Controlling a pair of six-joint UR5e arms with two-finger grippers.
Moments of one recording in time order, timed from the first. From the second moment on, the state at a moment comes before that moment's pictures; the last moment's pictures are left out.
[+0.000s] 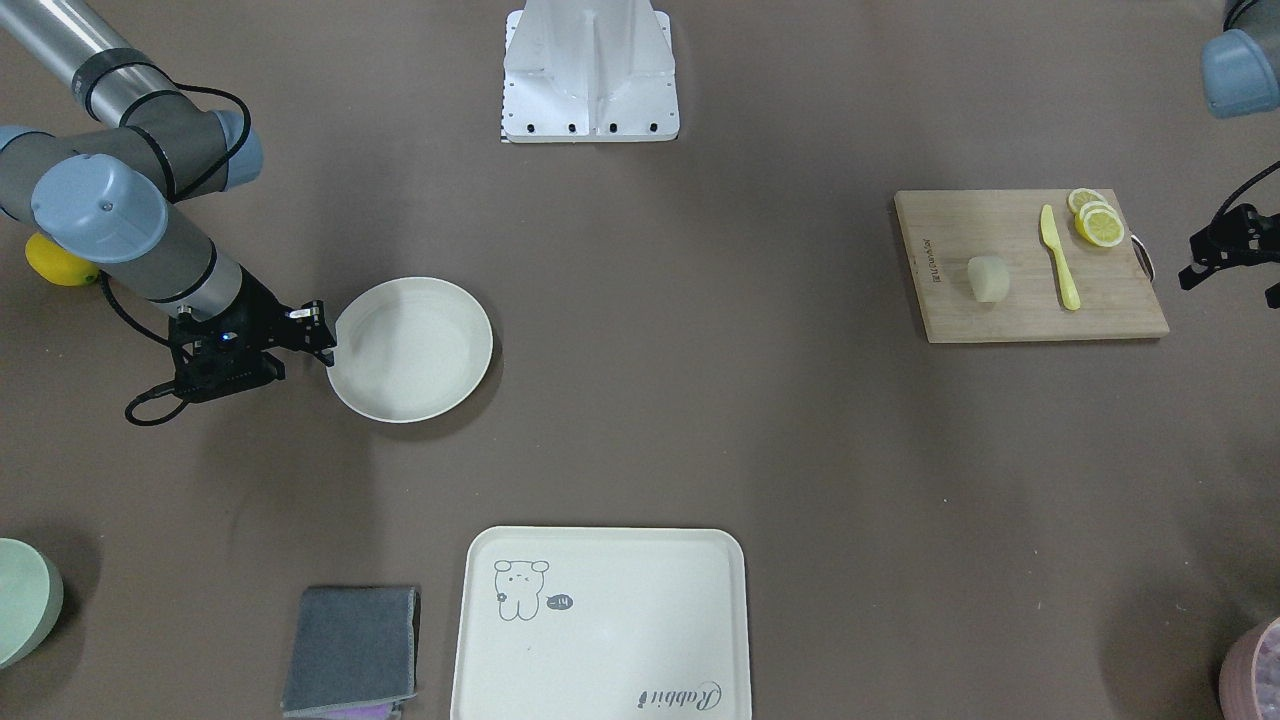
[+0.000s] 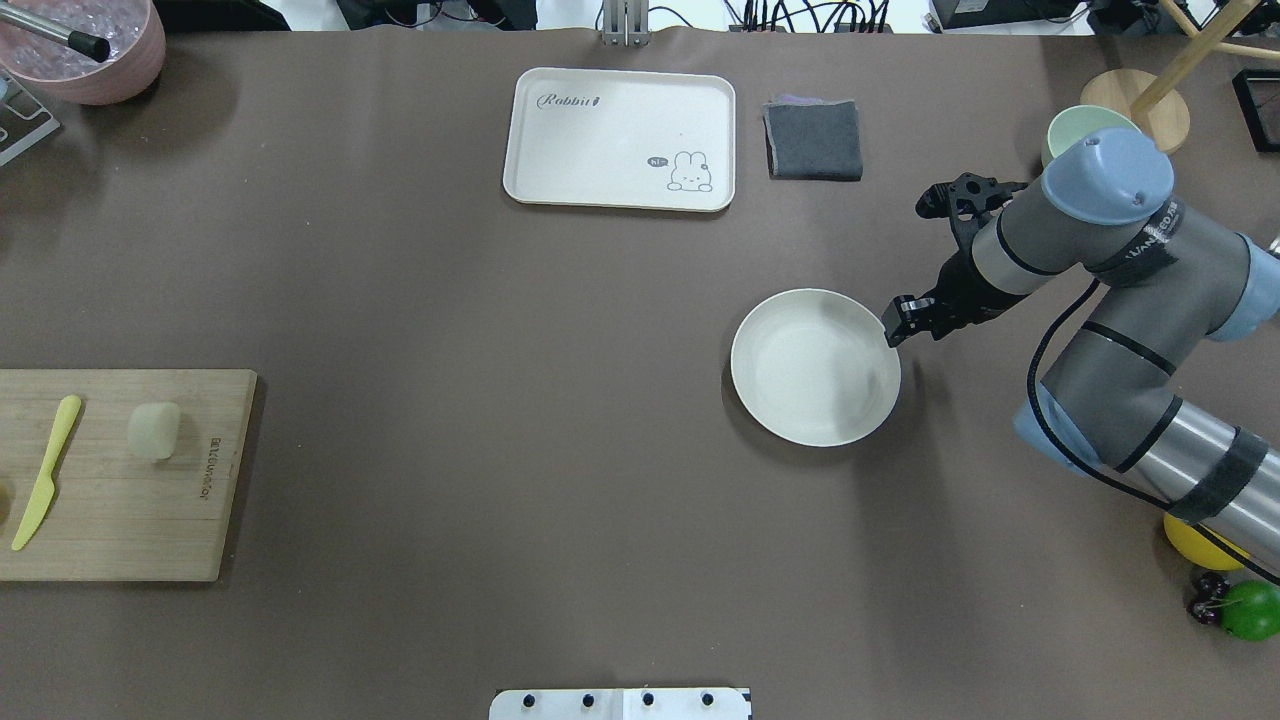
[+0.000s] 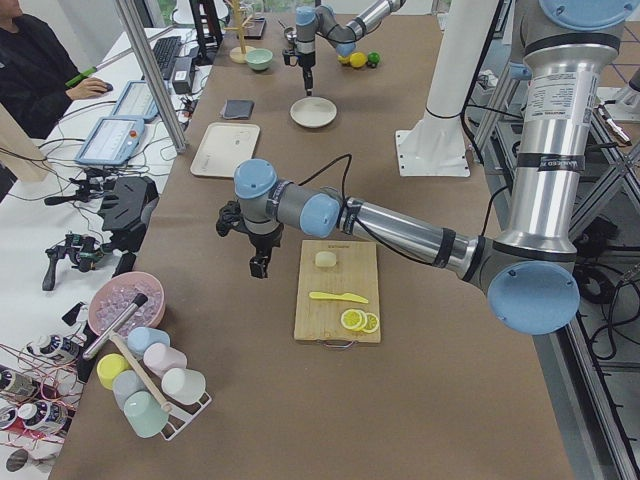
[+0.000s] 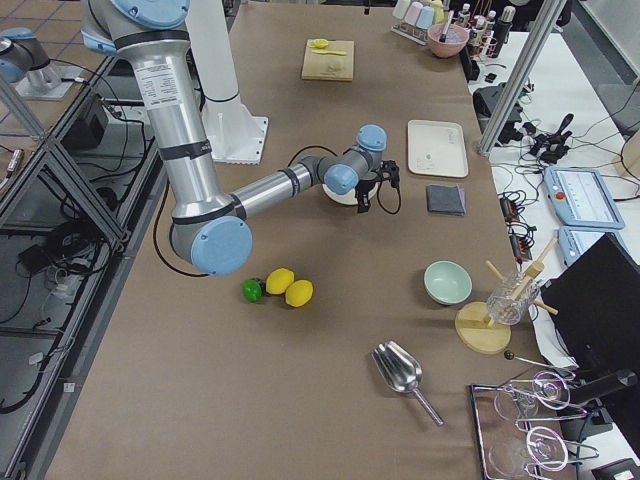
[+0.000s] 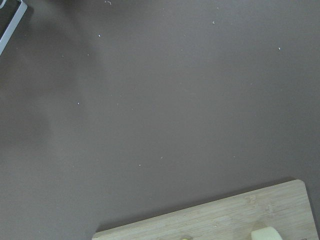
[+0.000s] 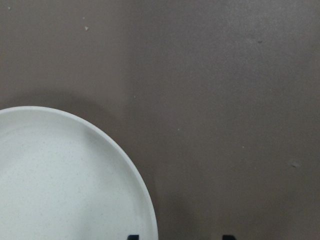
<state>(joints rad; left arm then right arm) -1.35 -1.64 -1.79 -1.59 -2.37 -0.13 0.81 -1.28 1.61 -1.17 2.18 0.78</state>
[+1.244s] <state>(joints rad) -1.33 -1.68 -1.79 -1.60 -2.37 -0.33 0.81 -1.24 1.57 -1.09 2.26 0.94</state>
